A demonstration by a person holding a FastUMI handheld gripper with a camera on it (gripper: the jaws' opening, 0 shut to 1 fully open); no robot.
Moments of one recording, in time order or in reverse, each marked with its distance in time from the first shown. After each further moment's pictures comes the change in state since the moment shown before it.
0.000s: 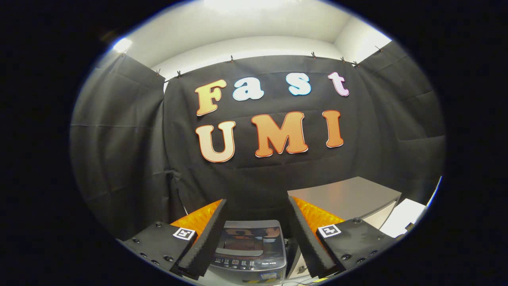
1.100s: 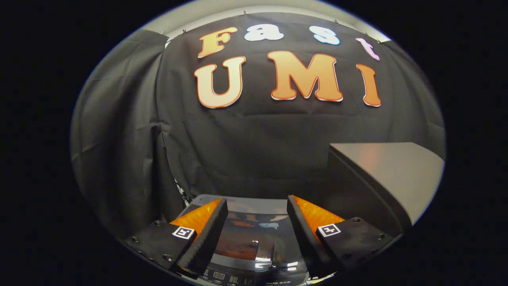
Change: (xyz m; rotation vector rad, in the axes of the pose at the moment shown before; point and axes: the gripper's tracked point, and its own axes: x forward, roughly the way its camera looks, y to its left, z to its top) arm 0.243 0.026 -0.199 -0.057 0.232 0.097
